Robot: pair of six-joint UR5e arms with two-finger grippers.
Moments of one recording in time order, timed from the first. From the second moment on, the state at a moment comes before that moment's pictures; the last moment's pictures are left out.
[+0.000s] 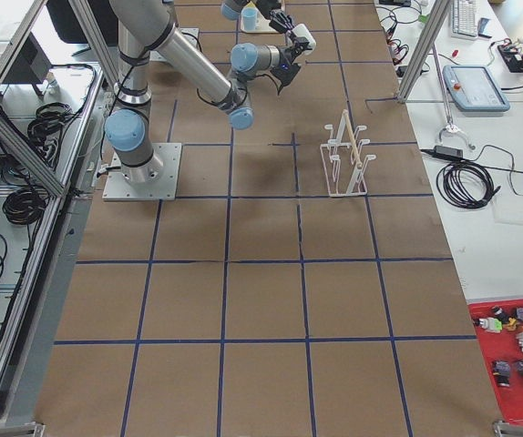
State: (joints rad) left arm -1.69 -1.79 -2.21 0.33 0.92 -0.03; right arm 1.69 -1.24 2.18 -3.57 -1.05 1.55
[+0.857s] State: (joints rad) left arm -1.69 -1.79 -2.21 0.33 0.92 -0.03; right arm 1.71 -1.24 2.13 -3.55 -1.05 1.59
